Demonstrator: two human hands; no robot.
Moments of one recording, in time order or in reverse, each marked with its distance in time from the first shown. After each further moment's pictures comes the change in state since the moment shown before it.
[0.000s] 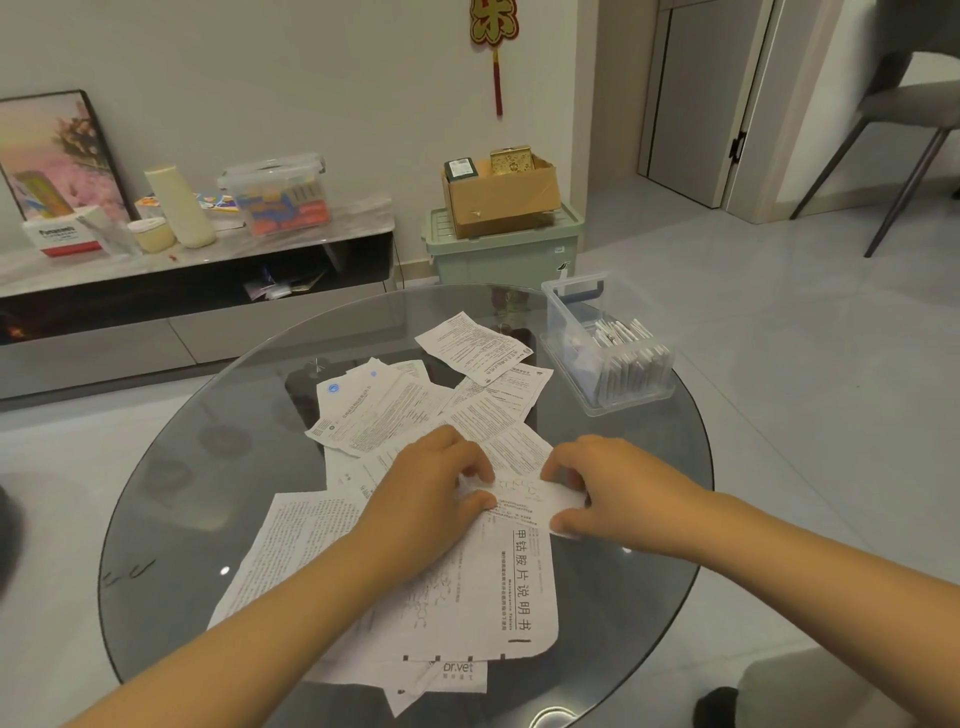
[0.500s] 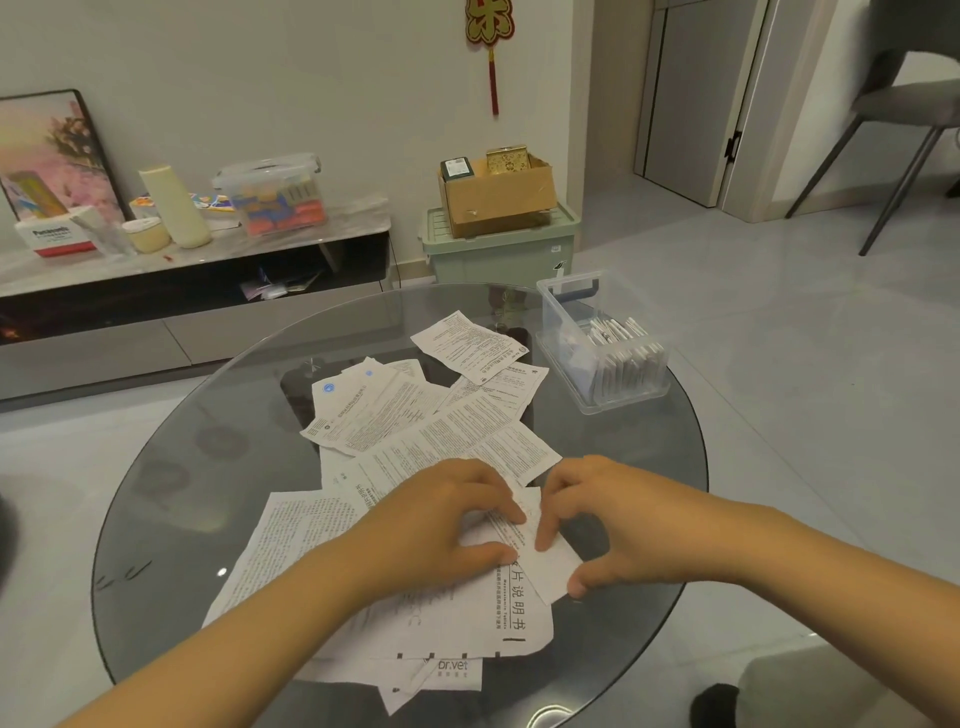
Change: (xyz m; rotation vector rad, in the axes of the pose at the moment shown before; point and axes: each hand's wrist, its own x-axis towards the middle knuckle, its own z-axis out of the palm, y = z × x) left_hand -0.010 0.004 -0.007 0.051 -0.289 0.247; right_hand -0.023 0.001 -0.006 -0.060 -0.142 -0.259
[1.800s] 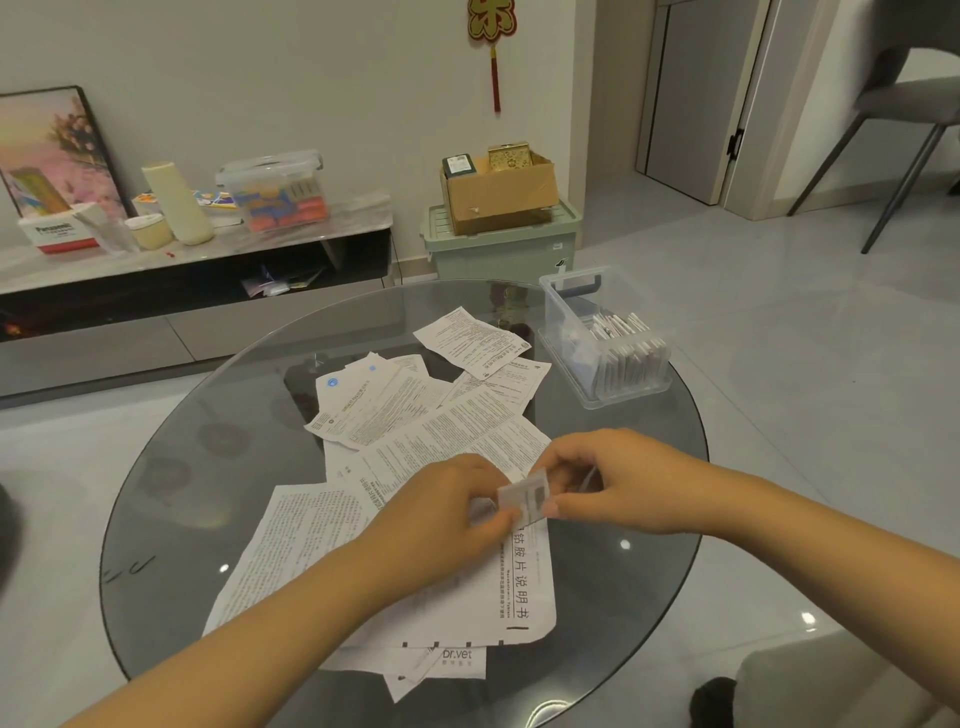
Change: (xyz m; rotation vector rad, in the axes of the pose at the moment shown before) left_hand 0.001 0.009 0.007 -0.146 0.142 -0.122; right_hand 0.013 0.011 -0.005 0.337 0.101 0.102
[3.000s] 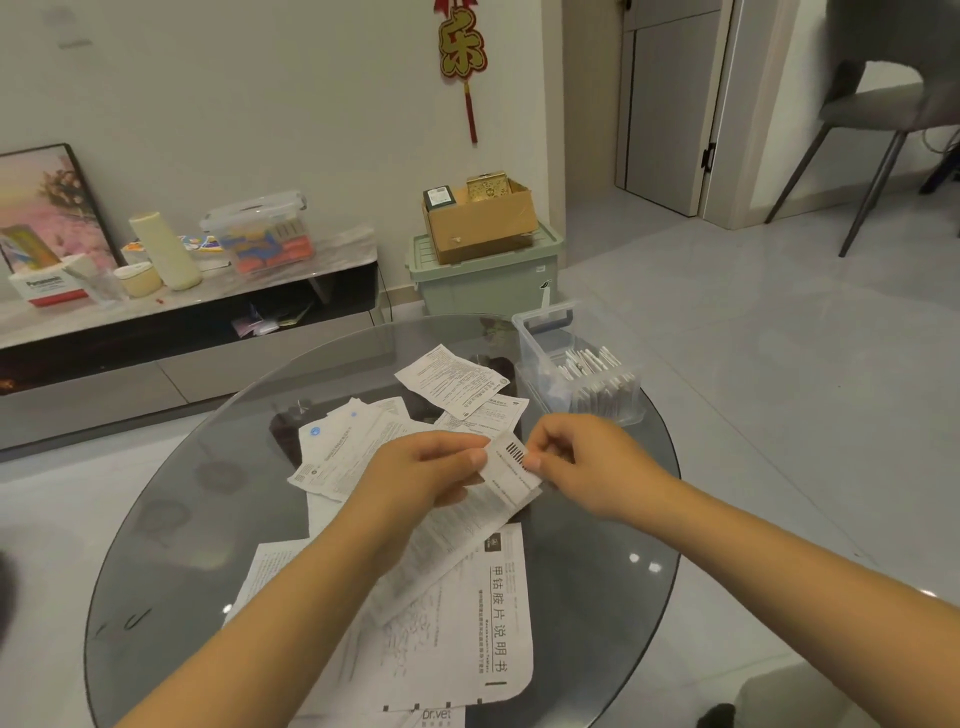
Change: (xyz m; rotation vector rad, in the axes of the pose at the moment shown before) left_hand 0.035 0.024 -0.033 -0.852 0.208 -0.410; right_hand 0.017 -0.004 -0.016 0.174 0.350 0.135
